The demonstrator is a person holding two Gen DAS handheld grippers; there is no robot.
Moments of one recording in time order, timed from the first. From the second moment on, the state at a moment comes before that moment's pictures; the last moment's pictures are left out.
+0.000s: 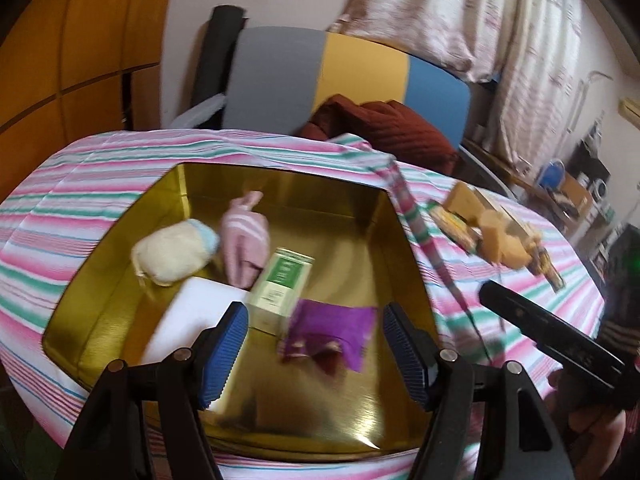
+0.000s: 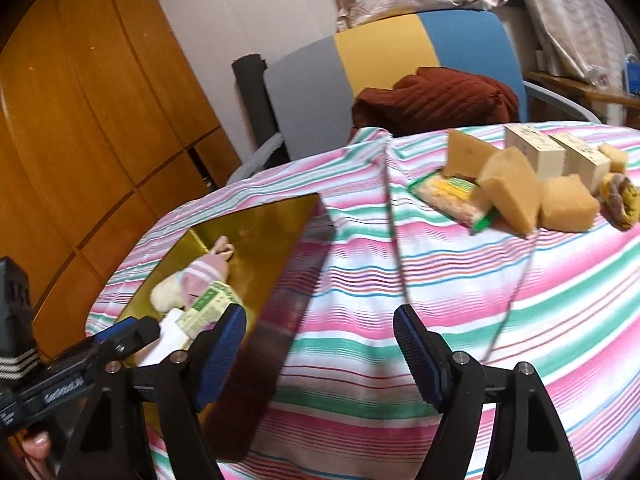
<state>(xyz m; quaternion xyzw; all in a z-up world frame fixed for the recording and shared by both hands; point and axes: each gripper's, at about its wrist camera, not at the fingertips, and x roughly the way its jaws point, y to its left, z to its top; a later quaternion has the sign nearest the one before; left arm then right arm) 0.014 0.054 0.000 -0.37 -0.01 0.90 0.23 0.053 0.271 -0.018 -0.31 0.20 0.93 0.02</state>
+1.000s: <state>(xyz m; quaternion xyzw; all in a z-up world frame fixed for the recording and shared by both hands) 0.048 0.180 0.002 -0.40 0.05 0.84 0.36 0.026 0.477 -0.027 -0.33 0.16 0.90 0.23</state>
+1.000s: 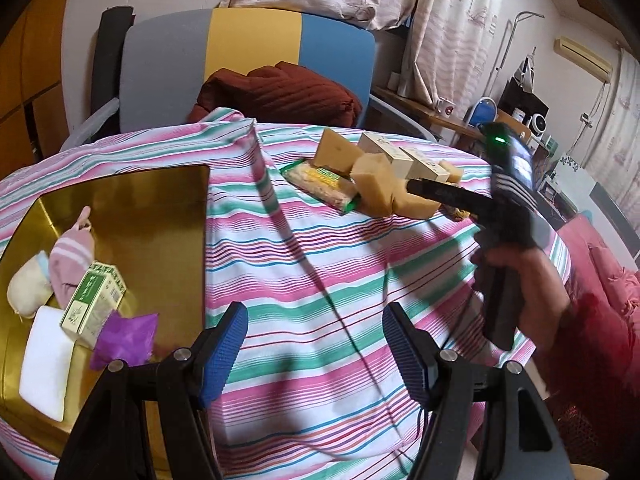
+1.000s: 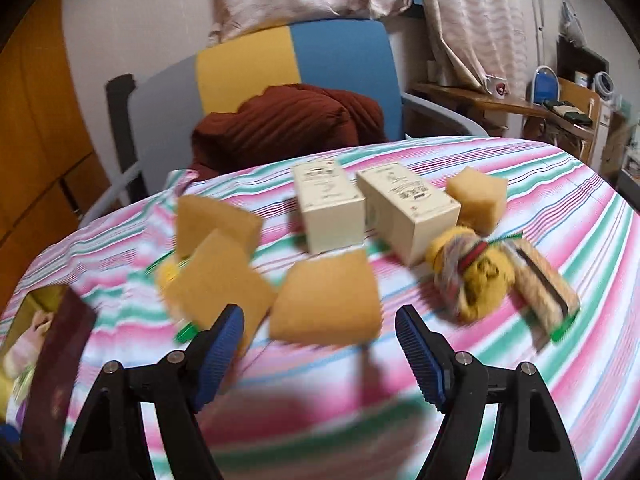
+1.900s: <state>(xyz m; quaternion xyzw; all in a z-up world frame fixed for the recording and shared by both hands) -0.031 0.289 -0.013 -0.46 0.02 0.81 0.38 0.045 0.499 -0.063 -0.32 0.22 0.89 0.22</state>
